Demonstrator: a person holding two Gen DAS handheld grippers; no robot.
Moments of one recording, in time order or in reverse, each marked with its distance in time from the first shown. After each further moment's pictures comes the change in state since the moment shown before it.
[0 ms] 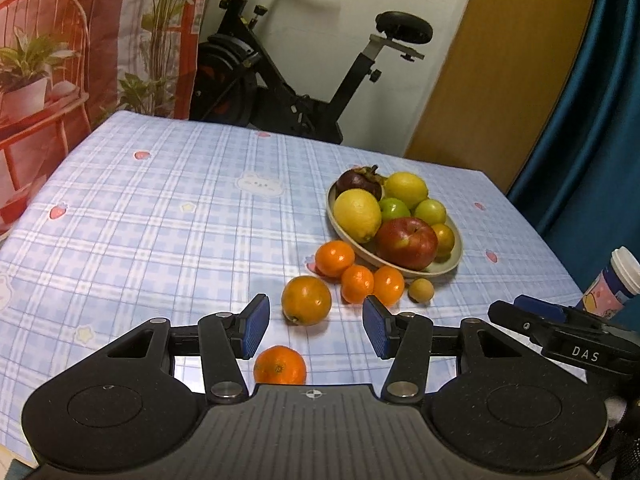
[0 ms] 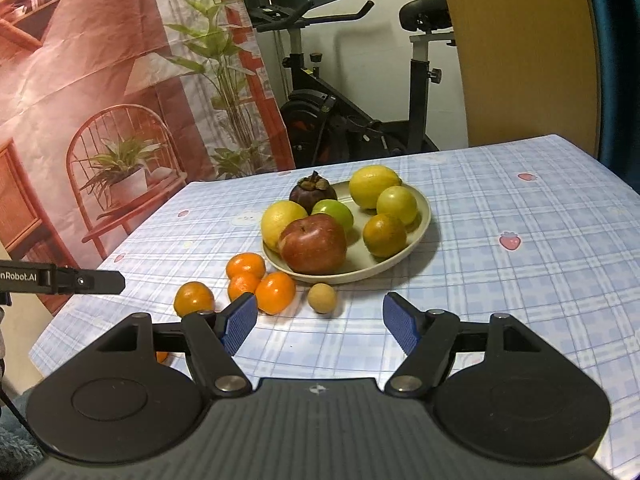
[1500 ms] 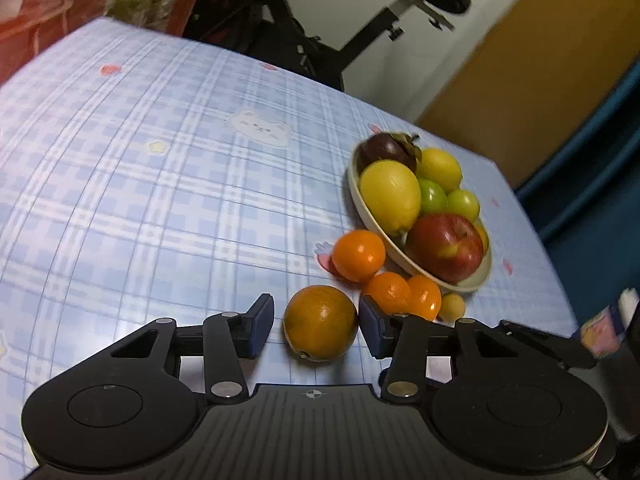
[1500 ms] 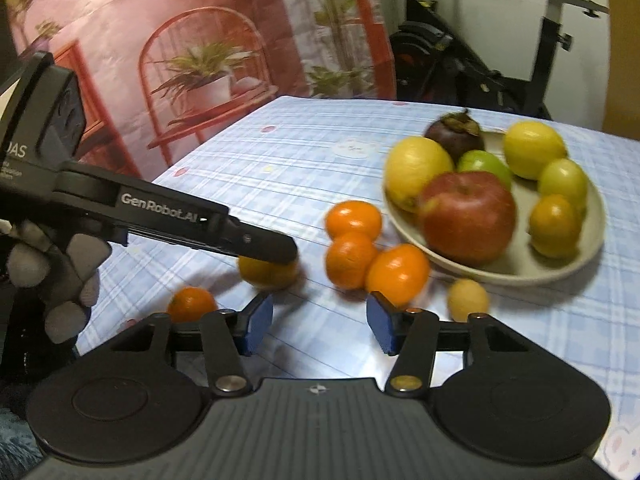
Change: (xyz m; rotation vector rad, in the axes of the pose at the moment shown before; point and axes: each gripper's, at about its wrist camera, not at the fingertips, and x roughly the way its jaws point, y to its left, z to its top) left arm 0.092 0.044 0.015 -0.192 0.158 -0.135; right arm 0.100 0.065 0.006 -0.238 0.226 0.247
